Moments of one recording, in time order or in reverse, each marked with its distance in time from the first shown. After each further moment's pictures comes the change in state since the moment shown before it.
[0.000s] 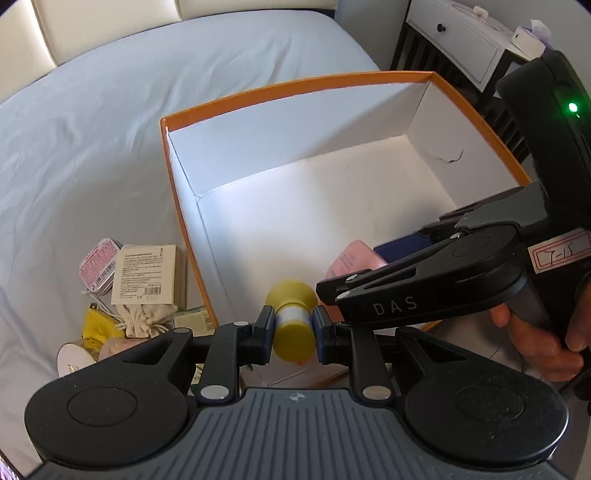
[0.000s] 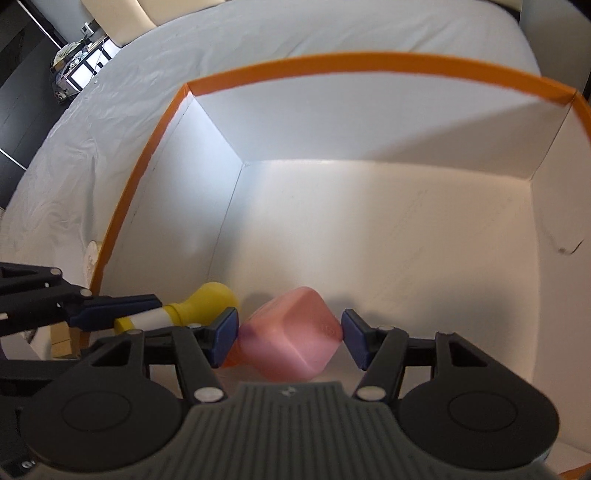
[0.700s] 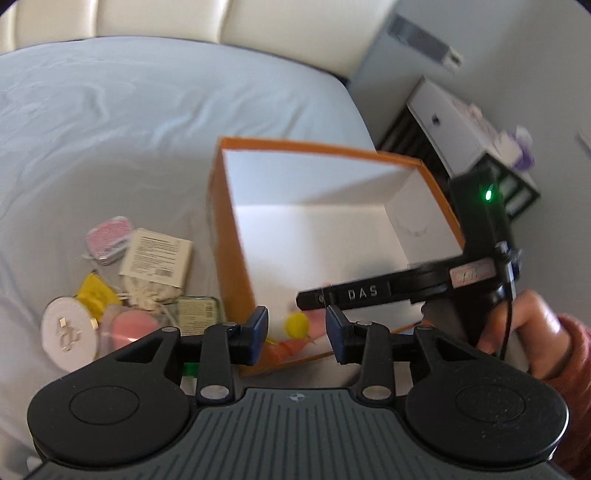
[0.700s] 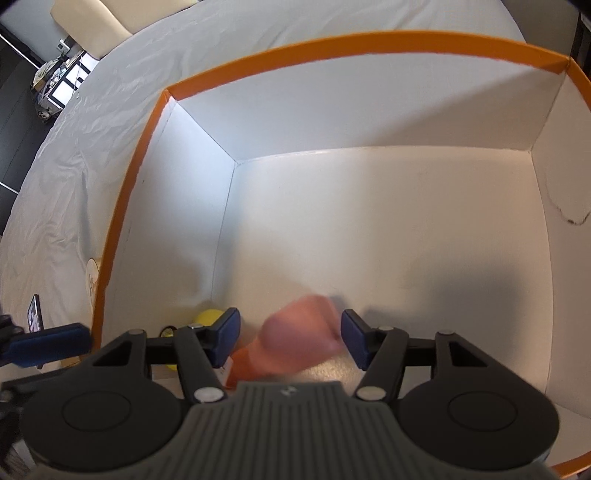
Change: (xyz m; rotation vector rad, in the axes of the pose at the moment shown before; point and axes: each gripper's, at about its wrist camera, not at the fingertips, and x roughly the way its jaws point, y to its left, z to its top) left arm -0.061 0.056 -0.038 -0.258 -0.196 -0.198; right arm 0.013 0.010 0.018 0.085 0.014 -0.013
